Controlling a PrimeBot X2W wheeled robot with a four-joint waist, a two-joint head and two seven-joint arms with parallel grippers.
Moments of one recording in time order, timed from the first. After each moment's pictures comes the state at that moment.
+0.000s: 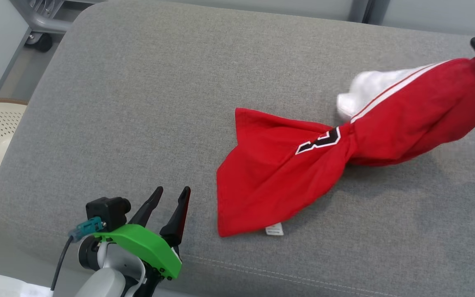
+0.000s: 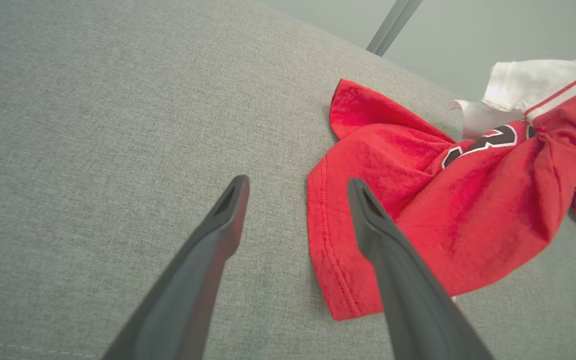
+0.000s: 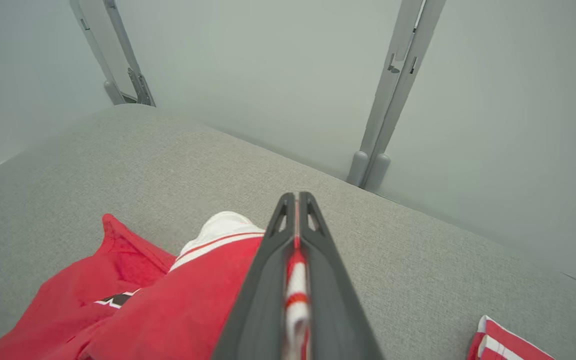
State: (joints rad) left arm -0.17 0.24 -0.58 0.10 -0.85 0.12 -0.07; right arm -0.43 -0.76 0.29 -0.11 0.72 -0.04 0.42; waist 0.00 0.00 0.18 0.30
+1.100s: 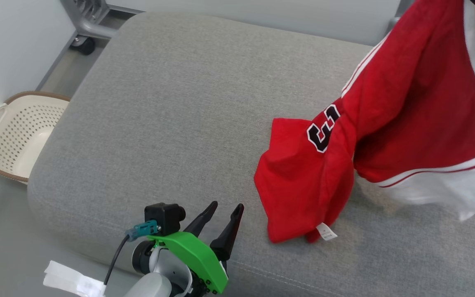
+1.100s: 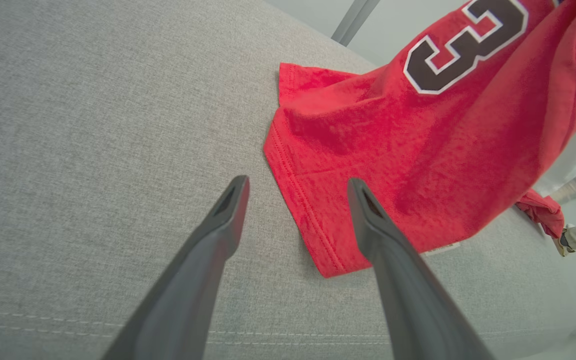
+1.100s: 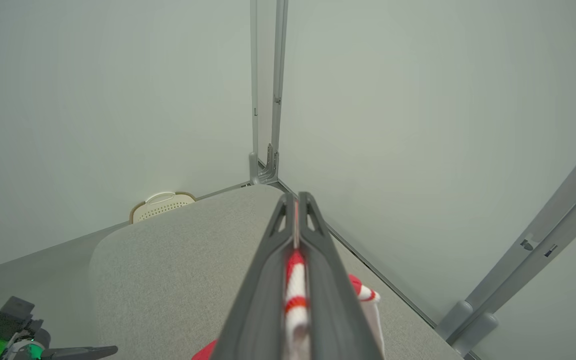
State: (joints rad) left arm -0.20 0.11 -0.70 0.17 -0.86 0.07 -0.03; right arm -0.80 -0.70 0.36 -0.28 0.91 0.04 0.65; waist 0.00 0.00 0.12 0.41
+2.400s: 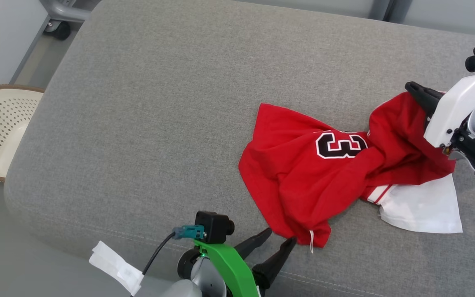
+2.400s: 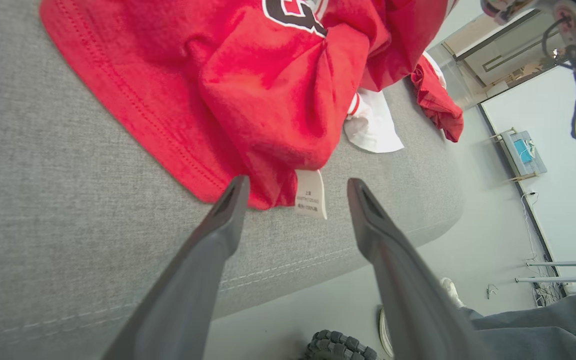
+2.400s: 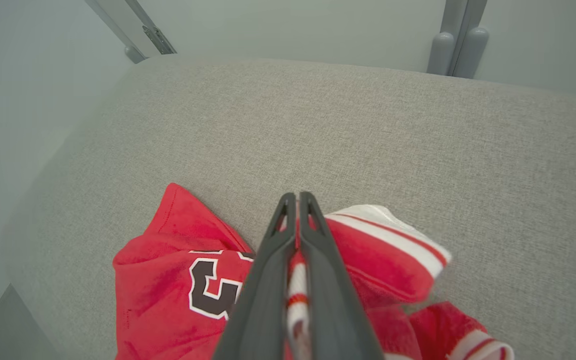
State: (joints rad) left arm -0.23 0.06 -0.86 0.17 -0.97 -0.06 0.09; right arm -0.52 -0.54 0.42 0.21 0.83 -0.06 0.46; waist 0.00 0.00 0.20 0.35
